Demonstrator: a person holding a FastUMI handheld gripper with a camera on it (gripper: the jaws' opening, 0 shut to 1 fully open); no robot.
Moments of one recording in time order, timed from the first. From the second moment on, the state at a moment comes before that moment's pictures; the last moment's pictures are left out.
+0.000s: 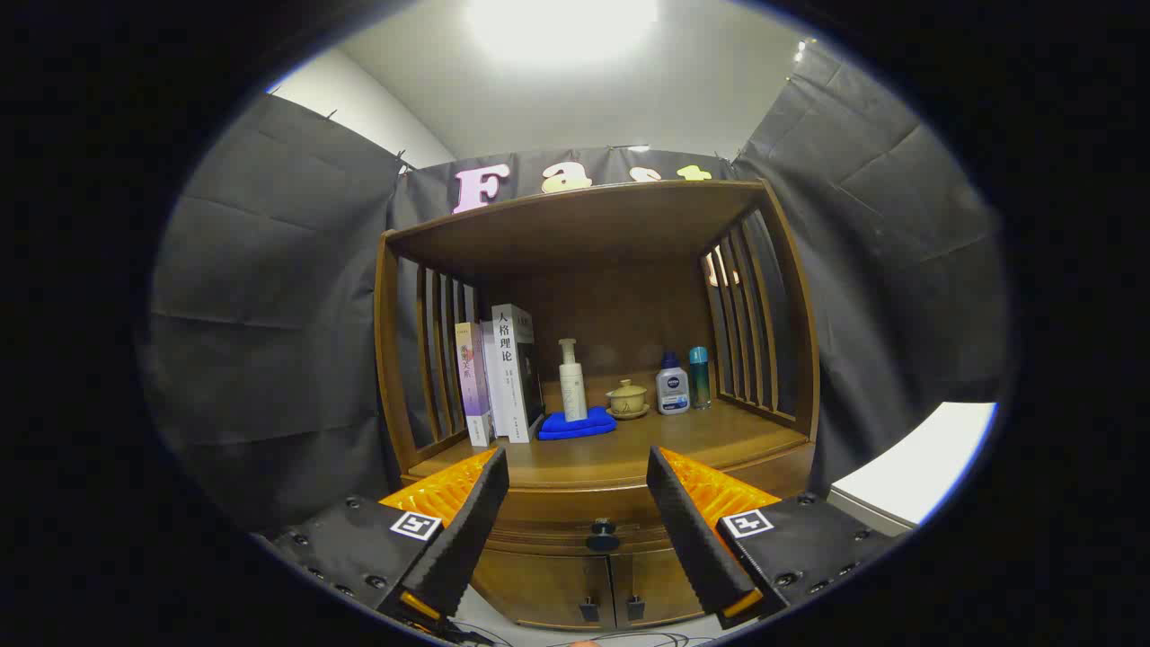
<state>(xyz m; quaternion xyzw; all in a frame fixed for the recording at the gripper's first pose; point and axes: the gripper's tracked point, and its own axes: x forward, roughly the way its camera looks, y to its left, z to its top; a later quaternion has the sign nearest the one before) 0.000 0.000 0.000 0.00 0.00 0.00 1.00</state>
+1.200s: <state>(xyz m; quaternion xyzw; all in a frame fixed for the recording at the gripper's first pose) 0.007 0.002 -0.016 -0.01 0.01 0.00 1.00</state>
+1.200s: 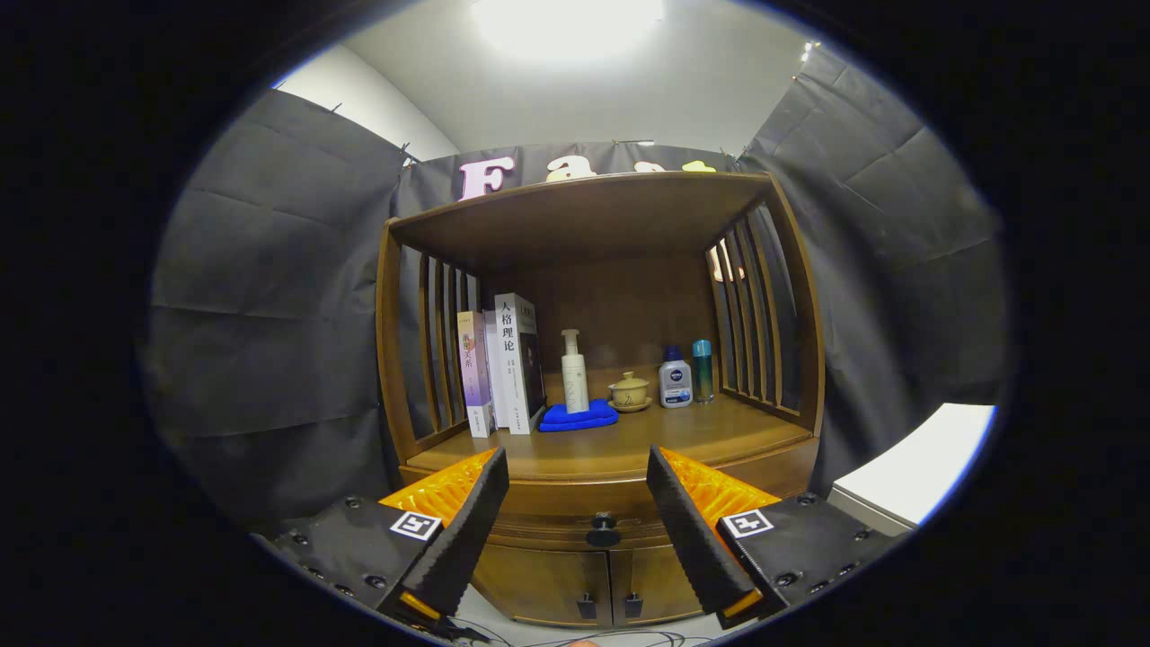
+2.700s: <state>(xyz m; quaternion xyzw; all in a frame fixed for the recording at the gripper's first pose) 0.114 -0.012 -0.160 -0.05 0.14 -0.03 0.99</state>
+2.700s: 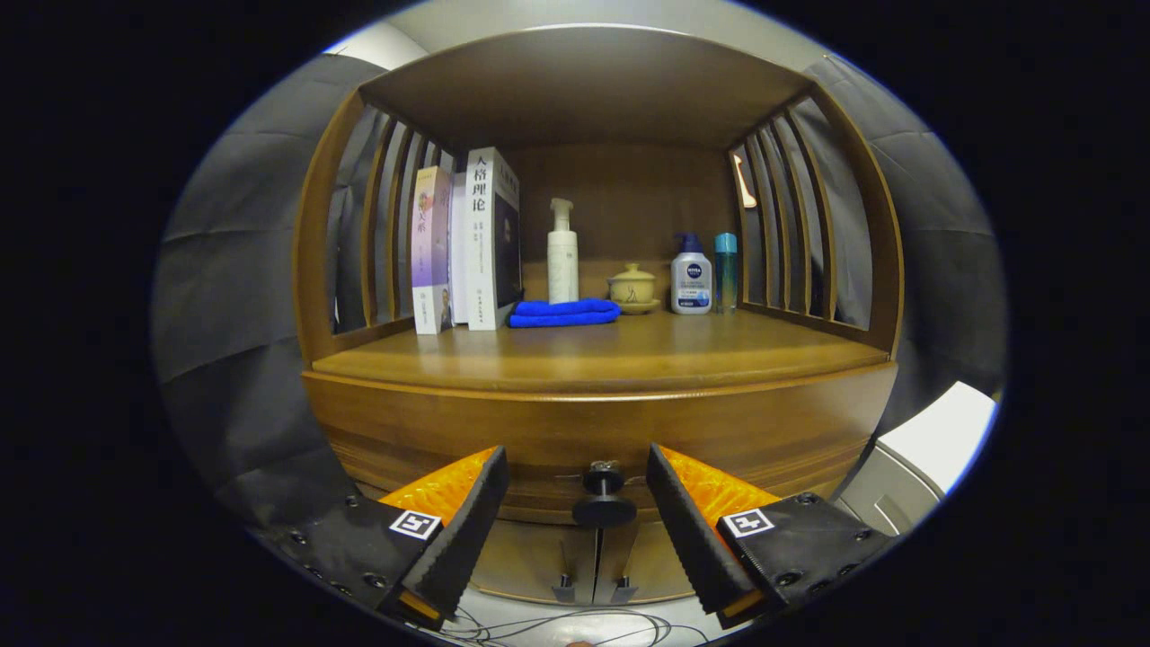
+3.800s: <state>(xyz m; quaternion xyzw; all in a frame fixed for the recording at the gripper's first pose) 0.110 -0.032 -0.252 0.01 0.23 -0.05 0.97</state>
